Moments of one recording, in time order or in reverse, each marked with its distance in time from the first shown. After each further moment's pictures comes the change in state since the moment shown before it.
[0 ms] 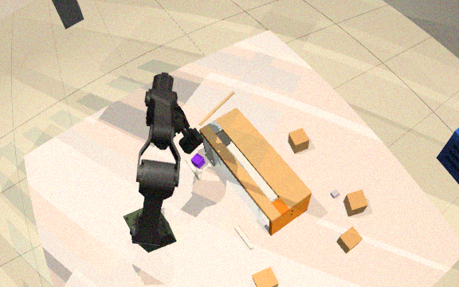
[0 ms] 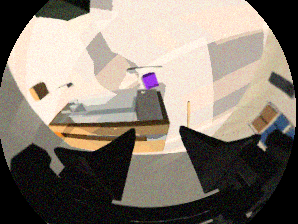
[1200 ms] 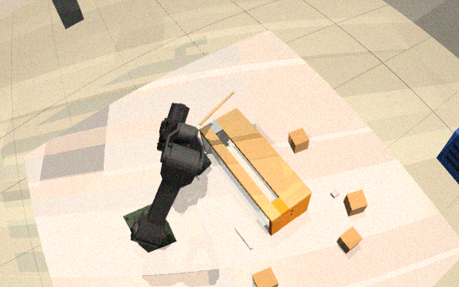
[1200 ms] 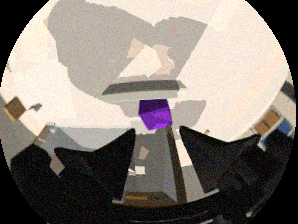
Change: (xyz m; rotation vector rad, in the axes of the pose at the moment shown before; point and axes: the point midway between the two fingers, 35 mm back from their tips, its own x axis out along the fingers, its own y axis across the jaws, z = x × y) arm 0.119 0.003 0.049 -0.010 0.002 0.004
